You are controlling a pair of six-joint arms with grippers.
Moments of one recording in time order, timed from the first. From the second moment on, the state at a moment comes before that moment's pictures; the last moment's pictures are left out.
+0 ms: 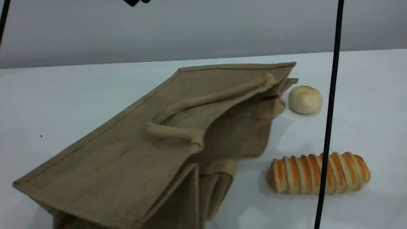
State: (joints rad) left arm -0.36 1.78 -1.59 -0.45 1.19 0.42; right arm 0.35 1.43 -1.09 0.91 0.82 -0.81
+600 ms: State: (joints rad) left arm -0.36 1.83 -1.59 -0.44 1.22 0.41; right arm 0.35 1.34 -1.09 0.71 0.95 -0.63
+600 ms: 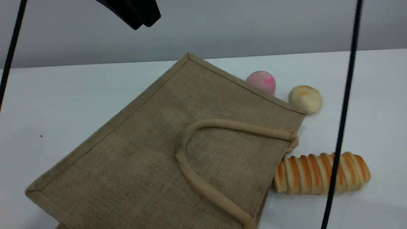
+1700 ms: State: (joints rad) left arm -0.60 1.25 -1.59 -0.27 1.23 0.01; right arm 0.35 0.43 -1.06 0.03 1.22 0.00
